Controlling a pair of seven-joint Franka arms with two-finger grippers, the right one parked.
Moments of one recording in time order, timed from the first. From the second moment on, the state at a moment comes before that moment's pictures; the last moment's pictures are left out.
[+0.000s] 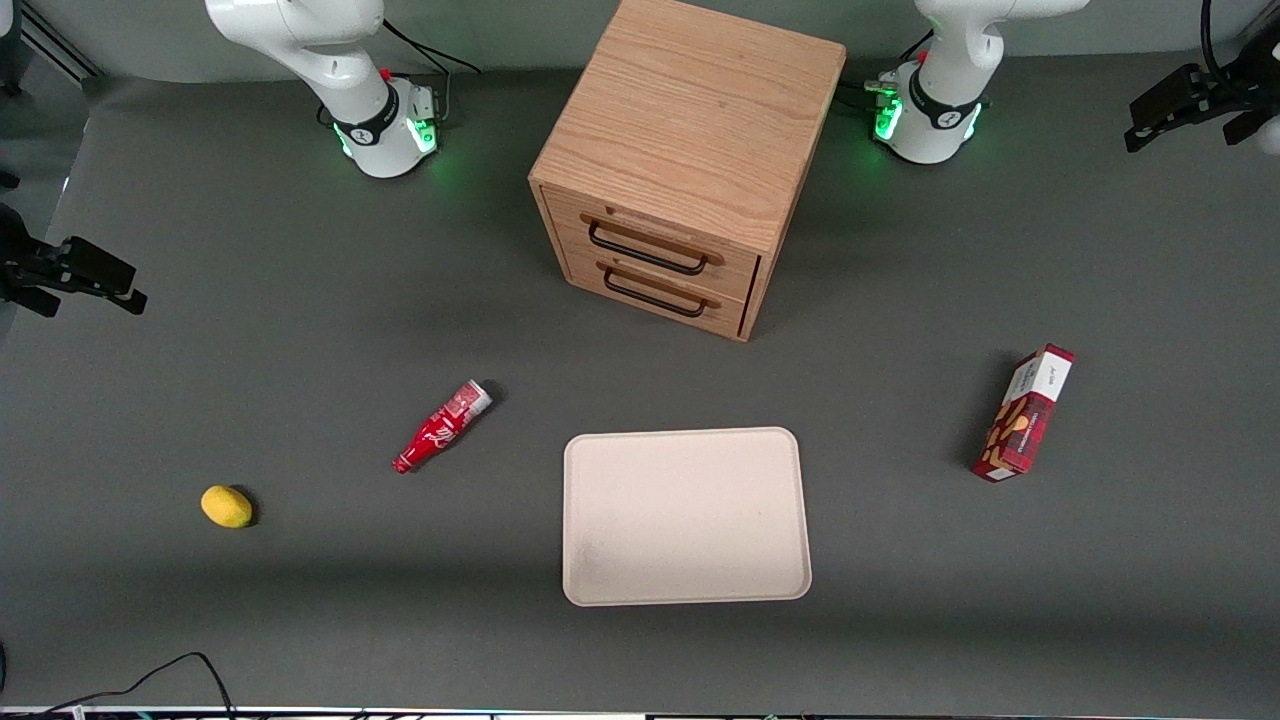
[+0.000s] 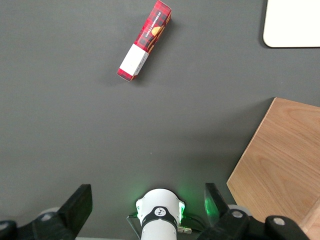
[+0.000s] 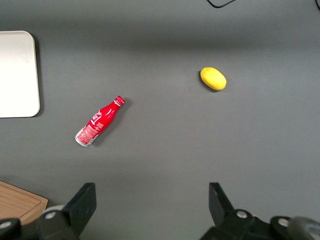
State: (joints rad) arm 0.00 -0.25 0.00 -1.69 0.02 1.31 -0.04
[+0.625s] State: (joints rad) arm 0.00 -0.25 0.00 -1.69 0.02 1.32 -0.04
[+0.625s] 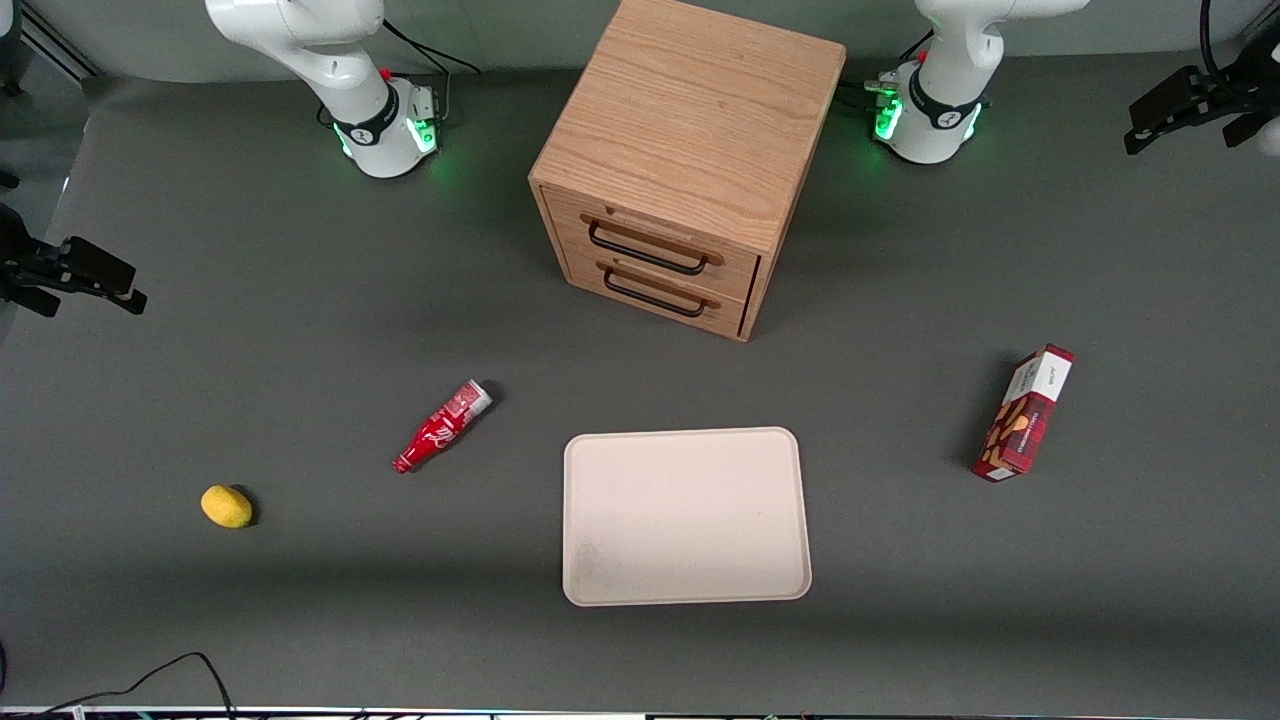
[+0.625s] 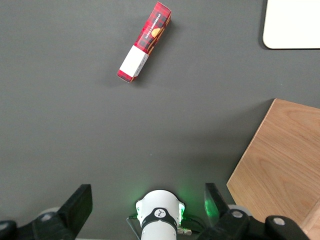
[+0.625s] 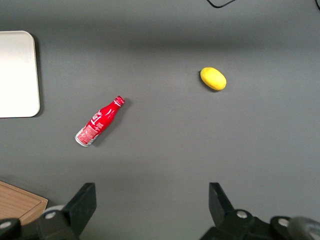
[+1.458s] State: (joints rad) arm 0.01 0.14 0.12 -1.56 0.04 1.53 0.65
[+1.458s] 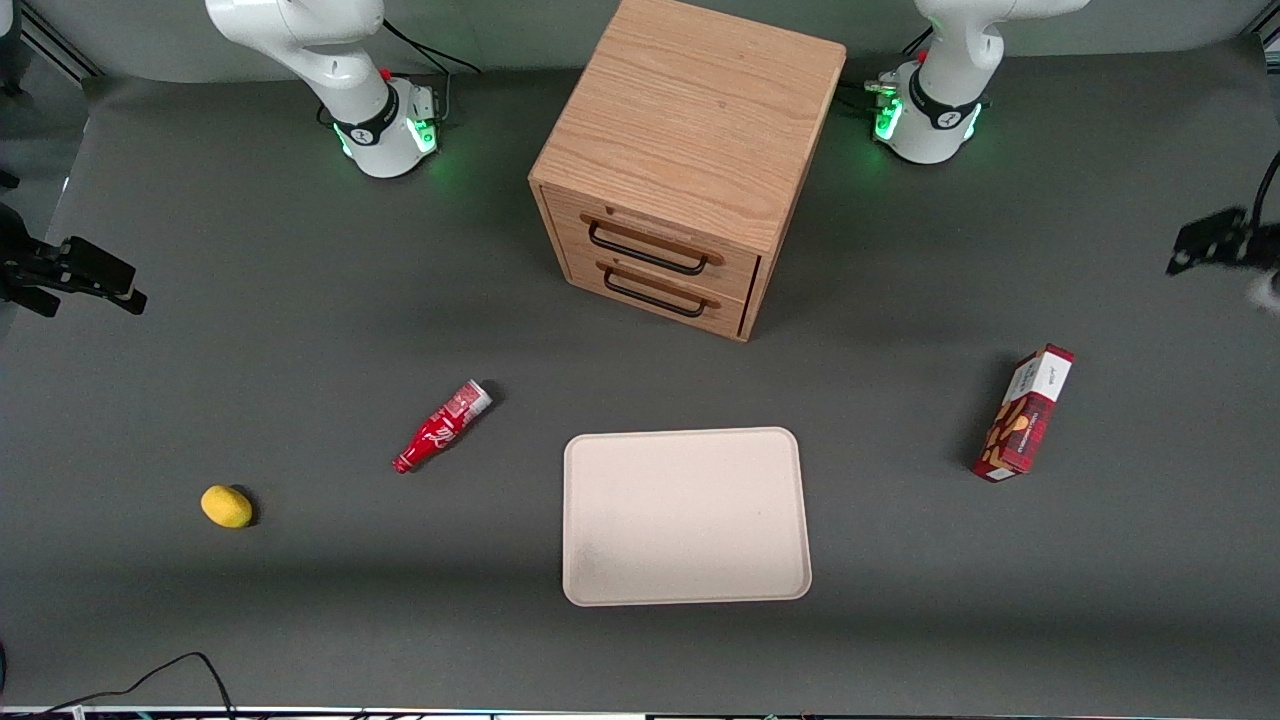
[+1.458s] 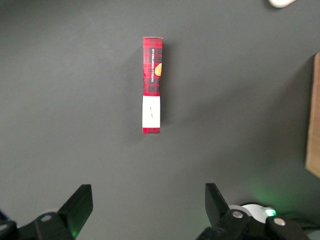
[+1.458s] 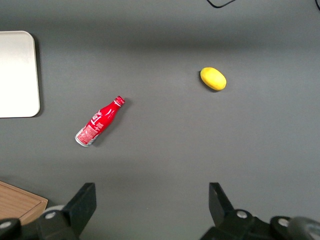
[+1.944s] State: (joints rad) arm 0.01 0.32 0.13 -1.83 -0.04 1.96 0.72
